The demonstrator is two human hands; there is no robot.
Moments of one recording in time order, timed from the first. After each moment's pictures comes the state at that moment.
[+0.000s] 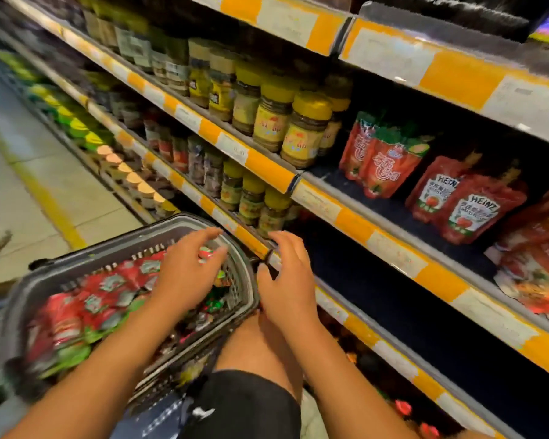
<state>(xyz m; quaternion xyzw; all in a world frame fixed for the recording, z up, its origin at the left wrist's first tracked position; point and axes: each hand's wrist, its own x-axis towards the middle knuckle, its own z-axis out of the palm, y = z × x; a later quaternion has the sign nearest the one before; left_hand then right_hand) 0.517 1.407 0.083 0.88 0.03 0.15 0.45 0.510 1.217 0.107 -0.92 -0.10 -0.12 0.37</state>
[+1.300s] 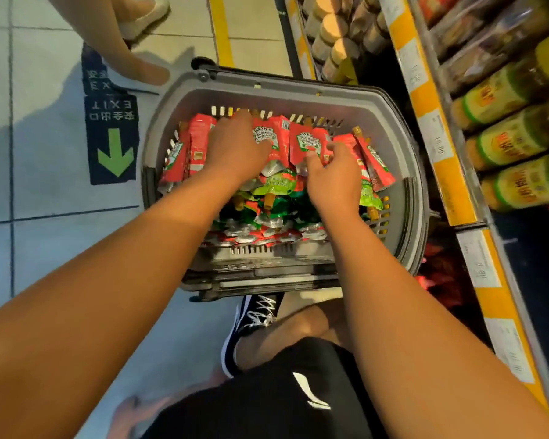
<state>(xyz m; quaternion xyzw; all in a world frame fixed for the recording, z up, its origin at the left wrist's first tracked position) 0.524 1.598 -0.097 0.85 0.38 0.05 0.36 0.600 1.441 -0.079 -0.95 -0.14 0.09 0.27</state>
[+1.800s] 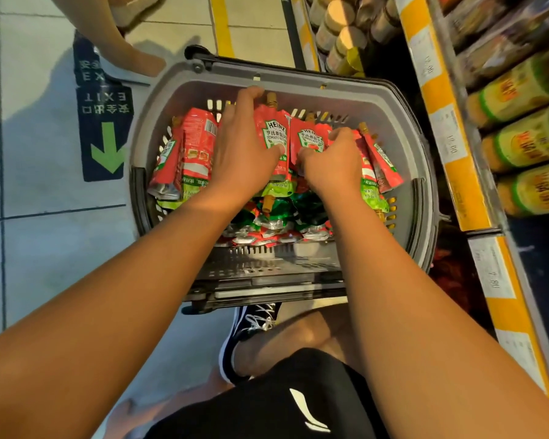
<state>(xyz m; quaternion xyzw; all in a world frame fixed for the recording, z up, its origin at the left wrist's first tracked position) 0.522 1.575 -0.099 0.80 0.35 0.19 0.46 0.624 1.466 -0.085 -0.95 -0.09 0.16 0.27</state>
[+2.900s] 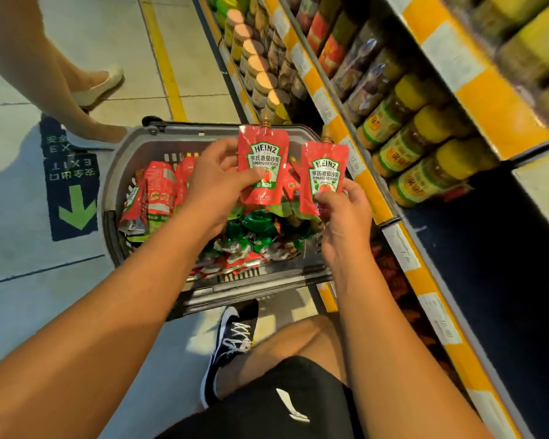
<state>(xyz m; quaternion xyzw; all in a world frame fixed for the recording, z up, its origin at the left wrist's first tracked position) 0.507 1.522 -0.006 0.56 0.28 0.16 0.76 0.589 1.343 -0.001 -0.67 0.07 0.13 0.73</state>
